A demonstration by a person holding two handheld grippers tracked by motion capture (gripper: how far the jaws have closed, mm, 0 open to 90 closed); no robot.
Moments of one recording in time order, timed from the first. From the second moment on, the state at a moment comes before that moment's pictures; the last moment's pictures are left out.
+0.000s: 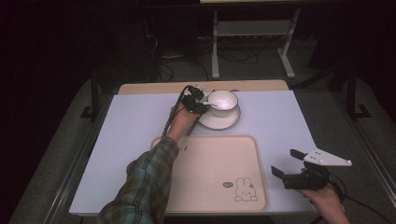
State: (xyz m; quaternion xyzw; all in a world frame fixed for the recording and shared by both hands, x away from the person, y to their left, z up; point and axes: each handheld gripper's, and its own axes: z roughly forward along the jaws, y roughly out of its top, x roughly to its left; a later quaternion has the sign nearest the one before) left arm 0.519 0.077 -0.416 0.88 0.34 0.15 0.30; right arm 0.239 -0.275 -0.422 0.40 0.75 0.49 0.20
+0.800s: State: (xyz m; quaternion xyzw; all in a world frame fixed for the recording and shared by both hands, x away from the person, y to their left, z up) left arm 0.522 0.083 -0.408 0.87 0.34 0.17 0.30; right arm 0.237 -0.277 -0.423 0.40 0.75 0.49 0.20
